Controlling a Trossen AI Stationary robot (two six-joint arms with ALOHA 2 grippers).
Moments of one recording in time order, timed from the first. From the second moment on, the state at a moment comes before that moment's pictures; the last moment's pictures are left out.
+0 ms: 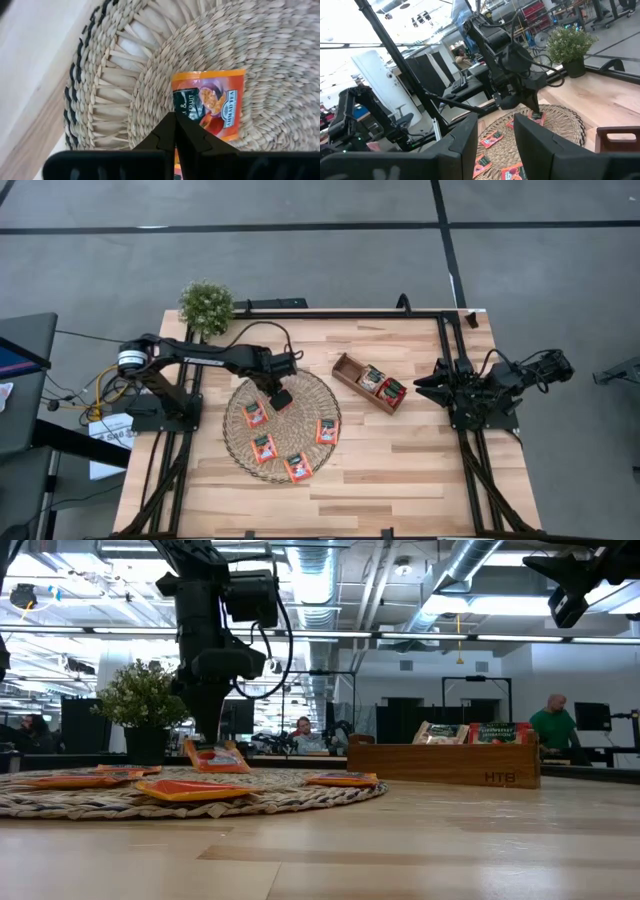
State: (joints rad) left arm 0.20 1.61 1.02 -0.76 -0.07 -0.43; right arm 0.38 0.12 0.30 -0.13 0.37 0.42
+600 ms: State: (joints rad) left arm 0.20 1.50 1.02 -0.75 -0.04 -0.43; right arm 0.38 0.12 0.30 -0.13 0.37 0.42
